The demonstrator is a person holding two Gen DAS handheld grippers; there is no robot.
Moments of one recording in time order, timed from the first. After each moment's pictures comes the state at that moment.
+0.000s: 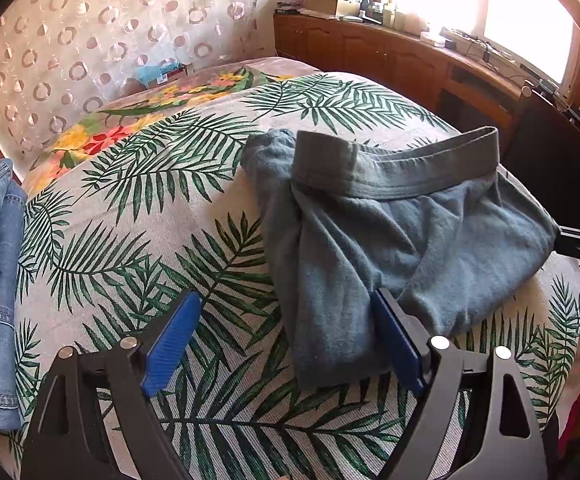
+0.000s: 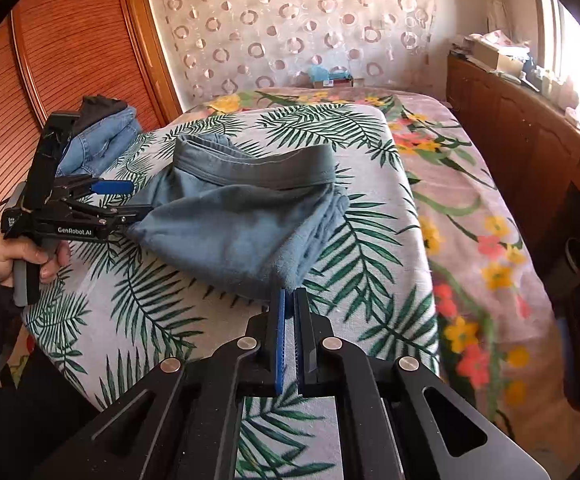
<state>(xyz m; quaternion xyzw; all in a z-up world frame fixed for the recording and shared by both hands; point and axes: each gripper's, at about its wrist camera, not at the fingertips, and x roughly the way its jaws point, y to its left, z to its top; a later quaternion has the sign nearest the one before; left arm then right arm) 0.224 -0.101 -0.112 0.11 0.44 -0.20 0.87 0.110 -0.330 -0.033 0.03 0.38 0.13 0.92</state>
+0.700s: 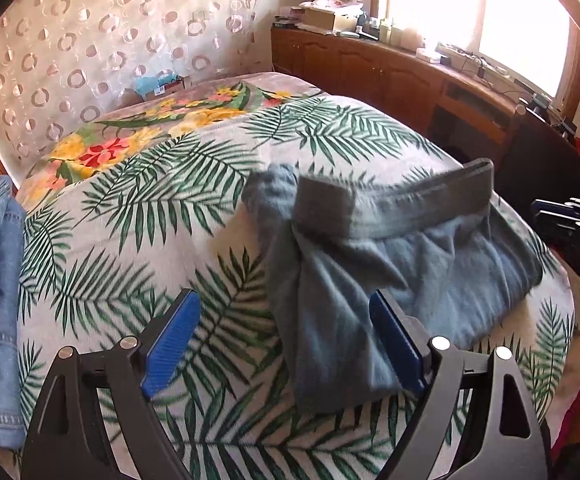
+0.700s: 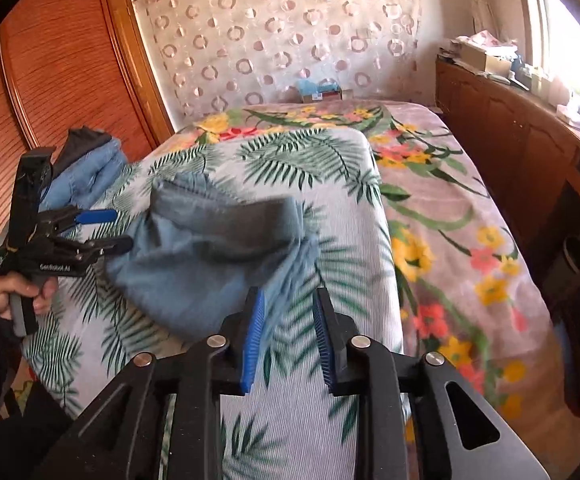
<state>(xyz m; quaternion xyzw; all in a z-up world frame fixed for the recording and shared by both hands) 0.238 -0.103 -0.097 0.09 0.42 -0.21 0.88 0.147 -0.341 -0.018 0.06 0.36 0.12 0.92</state>
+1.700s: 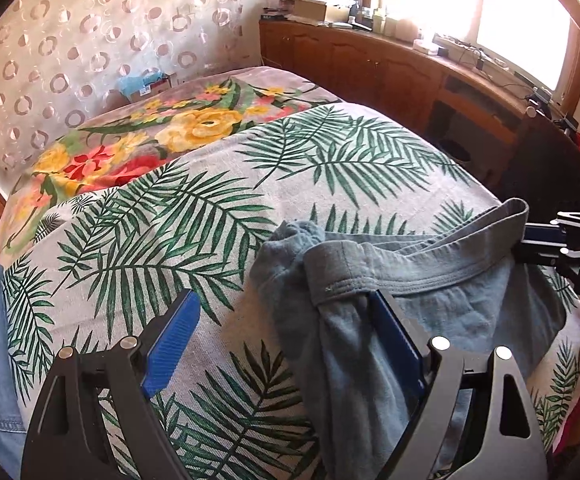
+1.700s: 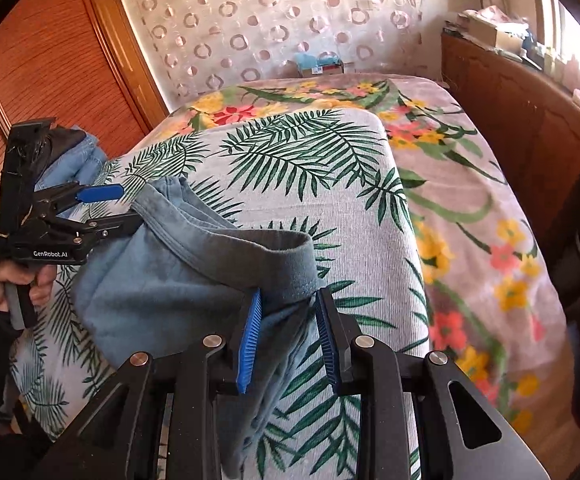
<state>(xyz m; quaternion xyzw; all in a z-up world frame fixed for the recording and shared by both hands) 0.299 -0.118 -0.091 0.11 0.43 -0.23 0.87 0.212 -0.330 -0.031 0.07 0.41 0.12 0.90</state>
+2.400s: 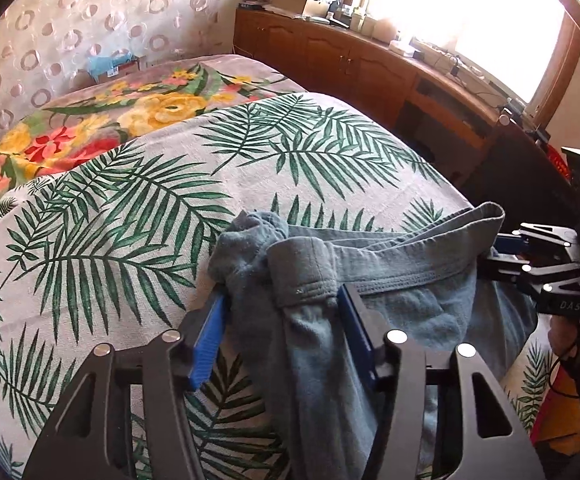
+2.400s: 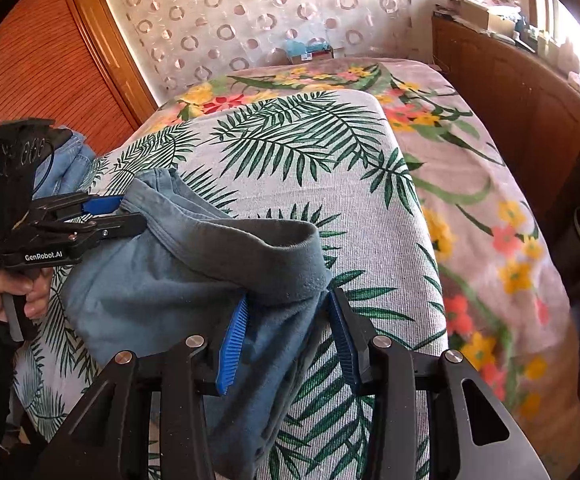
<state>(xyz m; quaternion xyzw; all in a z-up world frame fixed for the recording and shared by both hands) 0.308 -0.123 -0.104 0.06 0.46 -0.29 0.84 0.225 -0.323 -0.039 0.08 0.43 0.11 0.89</state>
